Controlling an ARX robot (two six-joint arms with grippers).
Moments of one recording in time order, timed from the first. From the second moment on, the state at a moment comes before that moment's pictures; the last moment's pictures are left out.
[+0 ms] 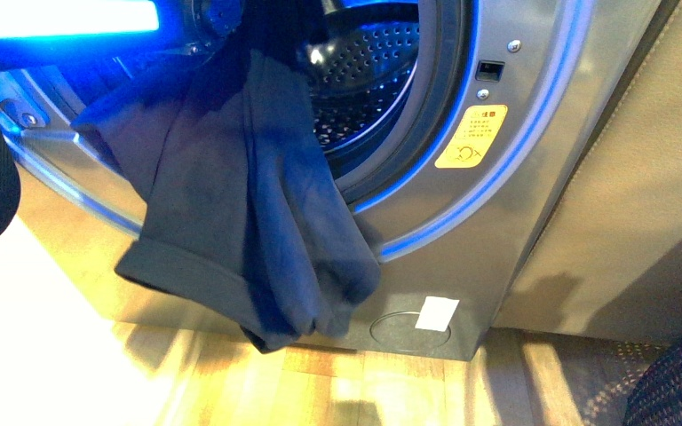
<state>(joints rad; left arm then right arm) -0.15 2.98 2.87 0.34 -0.36 0.11 0.00 0.00 0.01 0.00 0.00 0.00</state>
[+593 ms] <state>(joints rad) -0.15 2.86 2.62 0.14 -0.25 0.02 0.00 0.00 0.01 0.00 0.00 0.00</state>
